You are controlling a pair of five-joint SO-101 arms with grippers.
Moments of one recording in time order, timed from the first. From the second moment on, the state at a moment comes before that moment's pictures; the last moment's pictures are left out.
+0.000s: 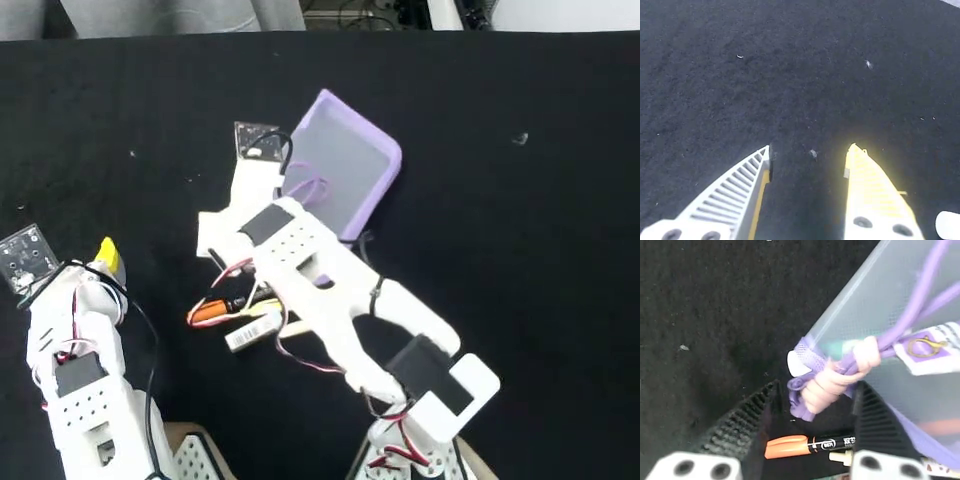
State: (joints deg) left arm -31.6 -75.5 90.2 23.7 4.4; right arm -41.7 4.2 17.0 50.4 -42.7
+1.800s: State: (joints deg) left arm -31.6 -75.5 90.2 23.7 4.4; right arm -39.3 23.3 -6.2 55.7 -42.7
